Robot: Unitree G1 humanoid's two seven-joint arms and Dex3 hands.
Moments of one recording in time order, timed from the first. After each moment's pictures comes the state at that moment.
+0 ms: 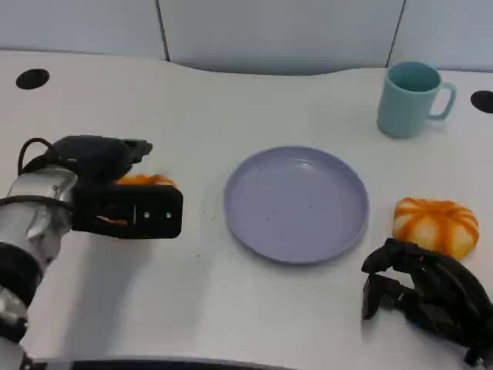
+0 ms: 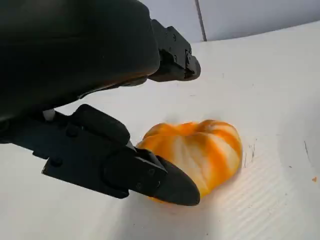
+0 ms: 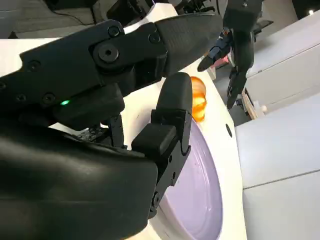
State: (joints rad) left arm -0.85 0.36 -0.46 0.99 0.79 -0.15 -0.09; right arm -0.36 -0.10 -0.20 0.99 0.34 -0.22 0.96
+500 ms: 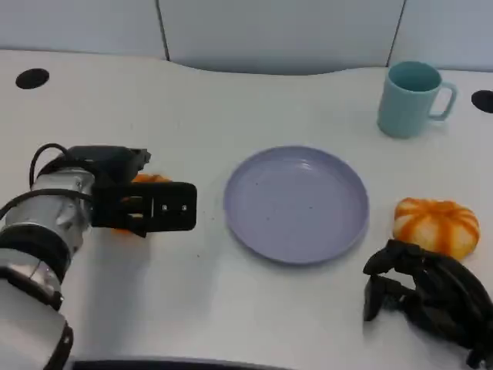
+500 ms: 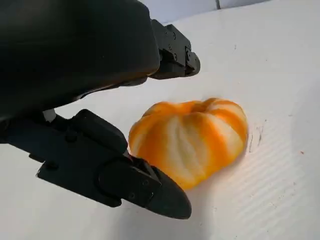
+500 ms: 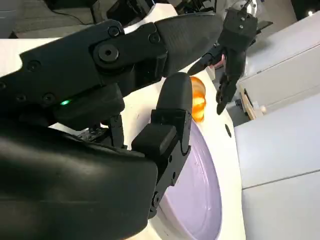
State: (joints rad) left arm -0.96 0.26 -0.51 1.27 0.78 -0.10 -0.08; right arm -0.34 -0.10 -0.20 0.97 0.35 -0.23 0.97
